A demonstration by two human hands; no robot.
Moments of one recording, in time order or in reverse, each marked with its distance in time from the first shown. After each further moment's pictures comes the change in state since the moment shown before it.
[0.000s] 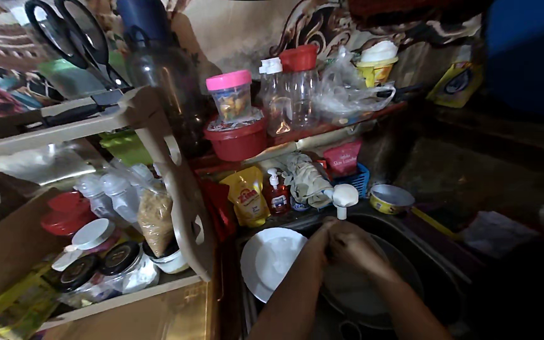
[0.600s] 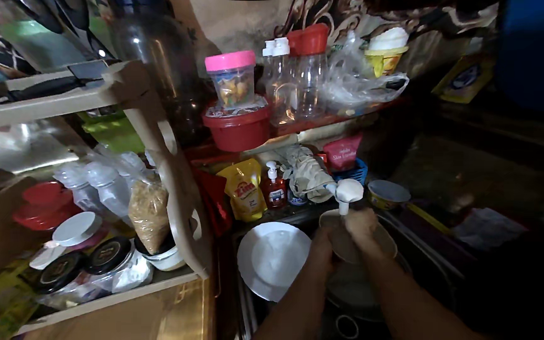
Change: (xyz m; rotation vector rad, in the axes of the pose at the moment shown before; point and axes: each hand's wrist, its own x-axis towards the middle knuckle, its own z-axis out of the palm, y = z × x) left_hand -0.005 -0.038 0.004 -0.238 -0.004 0.272; right_hand 0.056 0.007 -0.001 0.160 0.541 0.346
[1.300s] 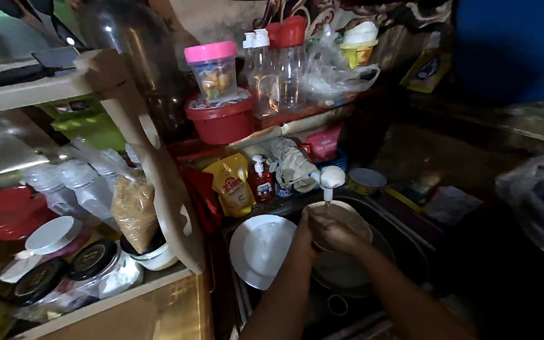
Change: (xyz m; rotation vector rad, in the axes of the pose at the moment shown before) left_hand 0.003 0.001 -0.016 -0.040 -0.012 -0.072; right_hand -0.045 0.031 -0.007 -0.214 -0.513 -0.441
